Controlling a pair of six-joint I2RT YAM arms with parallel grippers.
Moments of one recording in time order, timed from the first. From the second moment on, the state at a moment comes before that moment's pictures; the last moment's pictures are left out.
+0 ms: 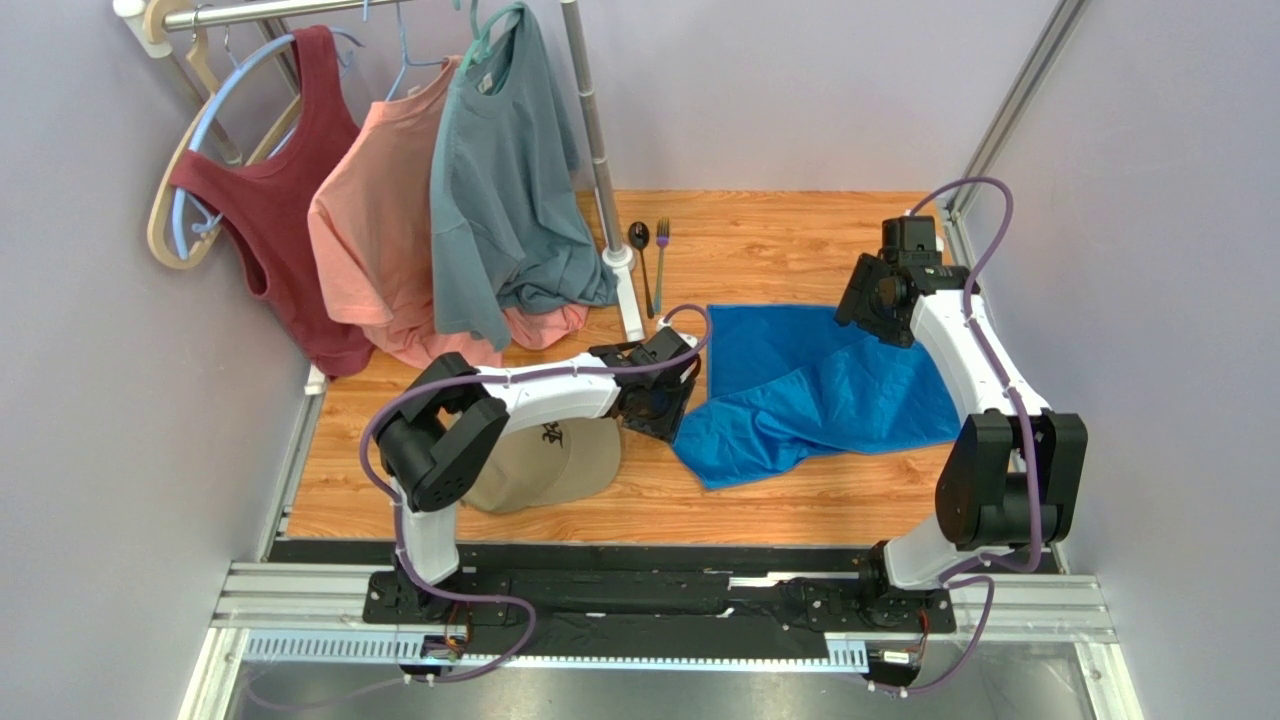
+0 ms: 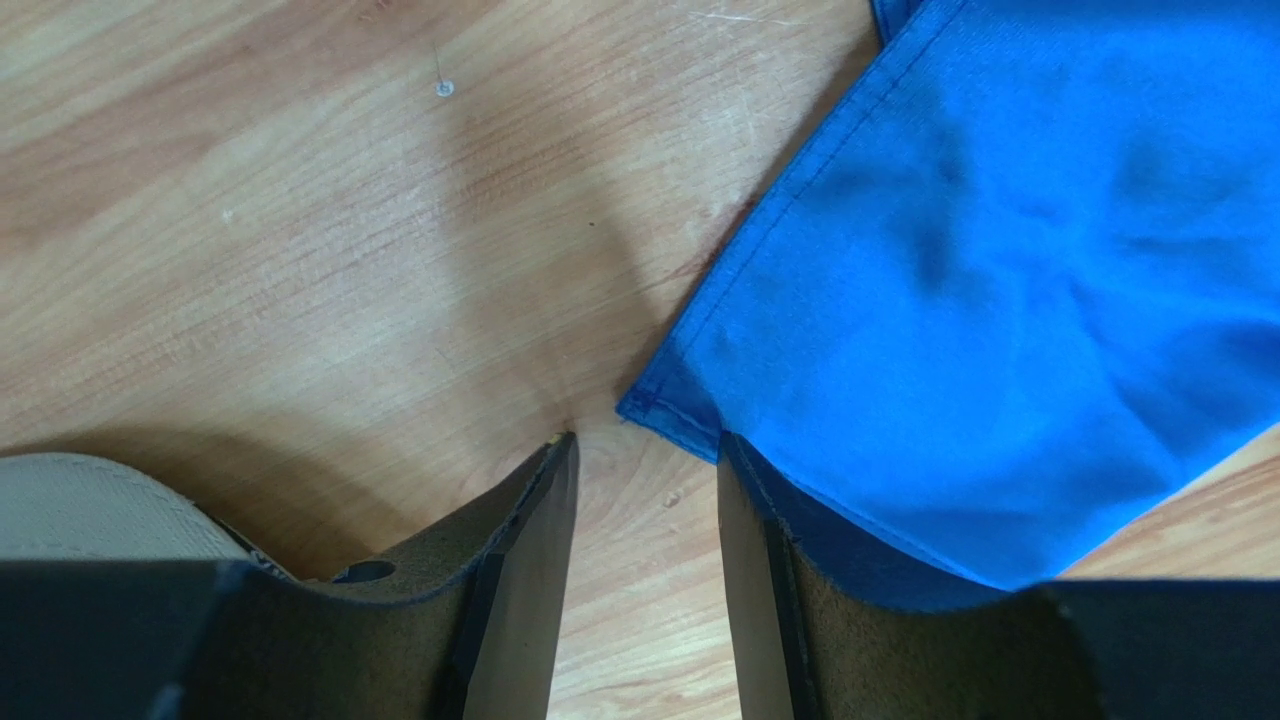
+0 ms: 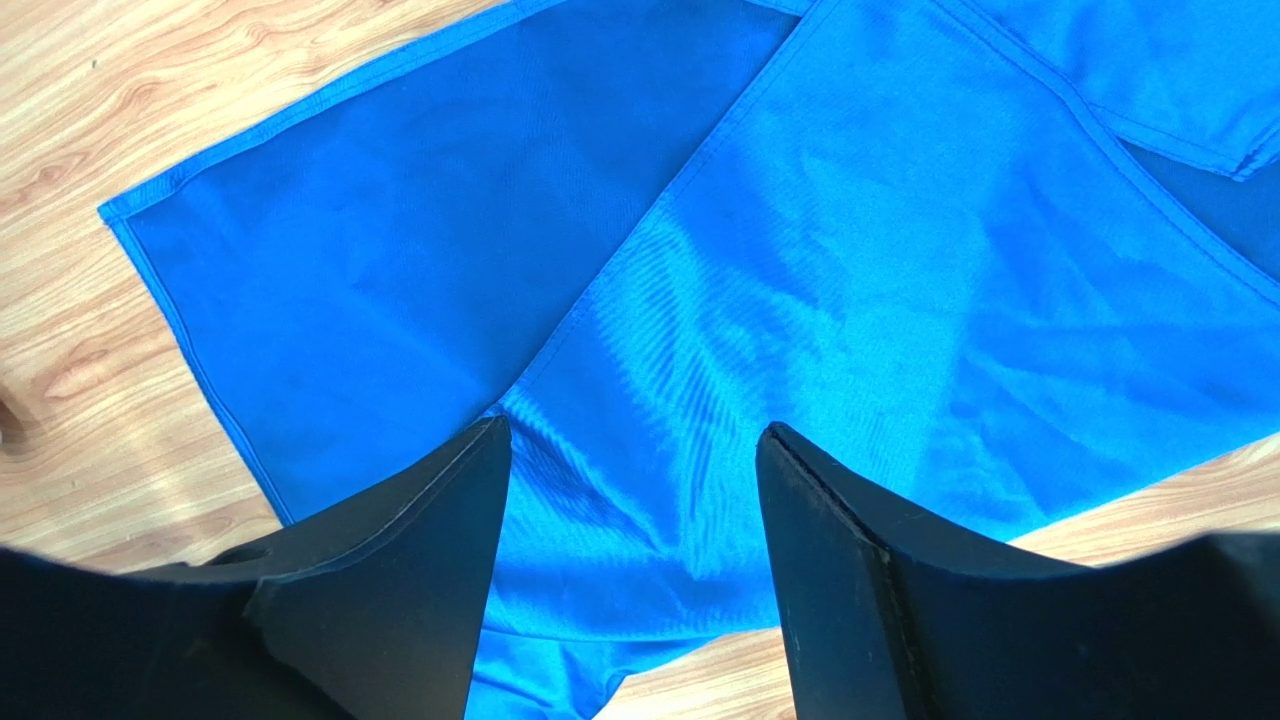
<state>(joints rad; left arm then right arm) -0.89 1.87 1.21 -0.44 -0.06 -0.47 0.01 1.54 1.28 -0.70 0.12 0.40</state>
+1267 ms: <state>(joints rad) -0.98 1.91 1.24 -0.44 -0.32 -0.38 -0.10 1.62 1.32 -0.70 0.16 0.38</state>
